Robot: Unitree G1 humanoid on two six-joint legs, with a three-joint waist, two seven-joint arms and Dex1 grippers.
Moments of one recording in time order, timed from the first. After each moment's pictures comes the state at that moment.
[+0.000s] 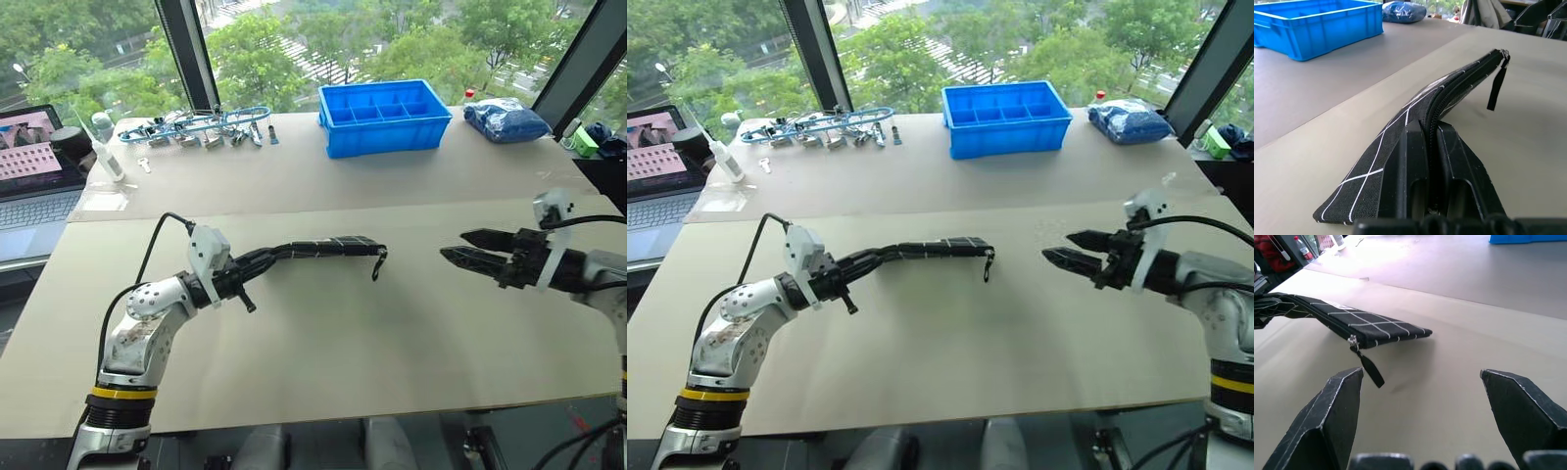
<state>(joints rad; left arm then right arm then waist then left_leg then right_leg) -0.27 0.47 0.04 -0.14 -0.43 0.30 -0.85 -0.33 -0.85 -0.34 -0.11 0.65 0.88 0.99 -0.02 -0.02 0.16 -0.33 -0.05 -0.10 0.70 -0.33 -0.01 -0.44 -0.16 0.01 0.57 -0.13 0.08</state>
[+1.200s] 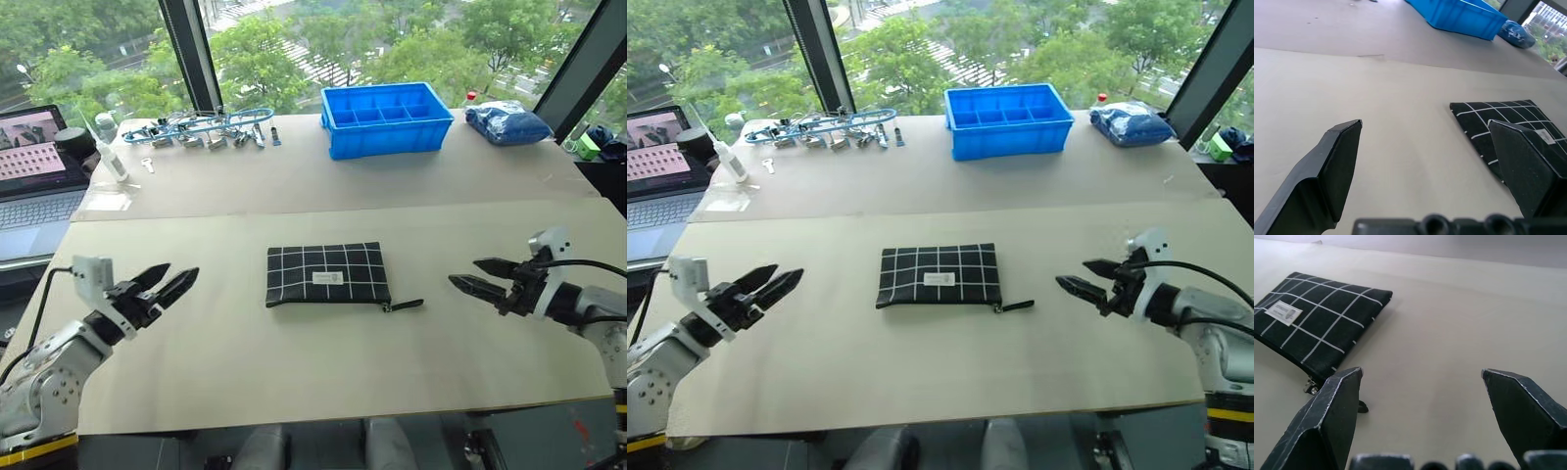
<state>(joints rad) 0.04 0.55 0.54 -0.18 -0.79 0.67 -0.65 -0.21 -0.80 -0.28 0.05 0.53 0.61 0.93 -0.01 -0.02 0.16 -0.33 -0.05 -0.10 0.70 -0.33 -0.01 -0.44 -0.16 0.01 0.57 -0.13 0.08</state>
